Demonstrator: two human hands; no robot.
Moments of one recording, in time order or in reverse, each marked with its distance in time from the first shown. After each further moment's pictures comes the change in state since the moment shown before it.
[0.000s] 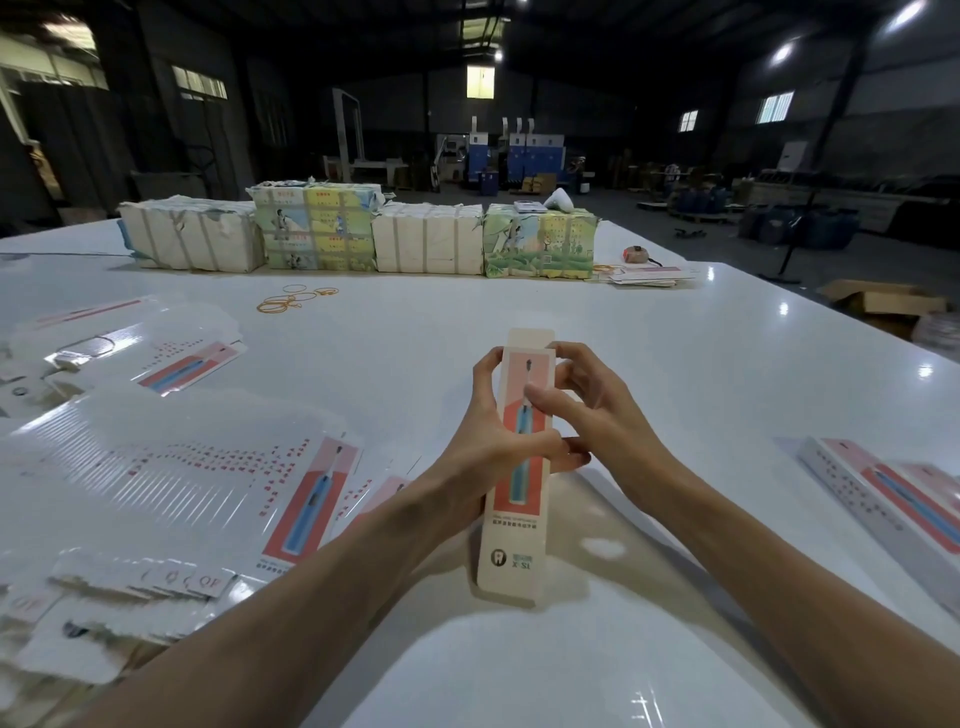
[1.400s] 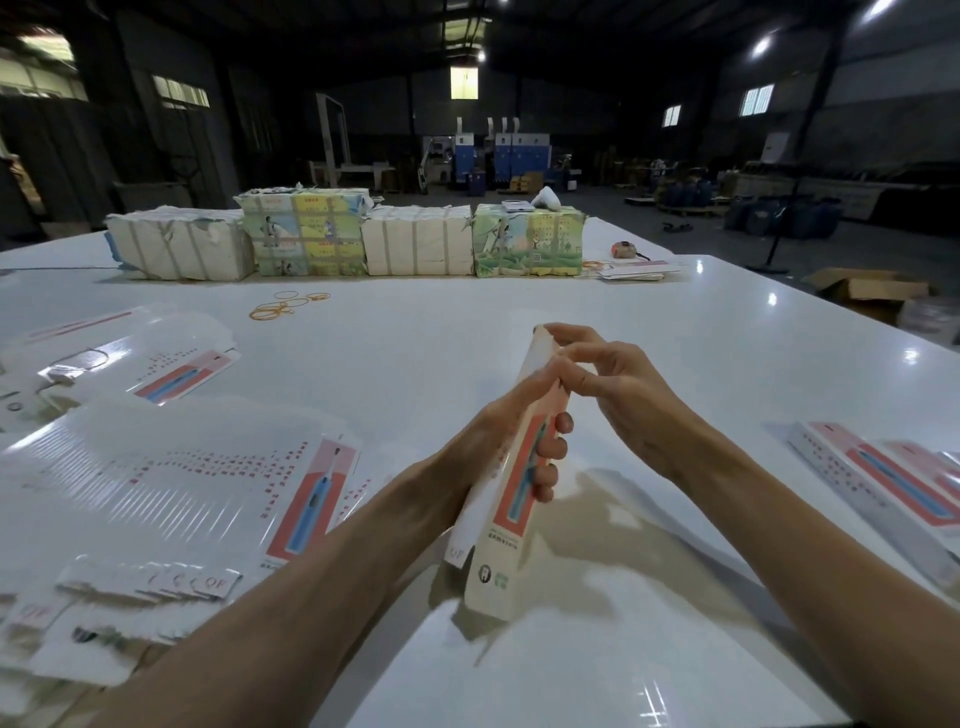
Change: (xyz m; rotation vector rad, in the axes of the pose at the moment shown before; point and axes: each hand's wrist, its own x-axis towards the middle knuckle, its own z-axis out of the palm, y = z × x) left_hand 0.009 0.009 -0.005 -0.445 -0.628 -0.335; right_hand 0.009 -0.015 -0.032 0.027 -0.076 -0.017
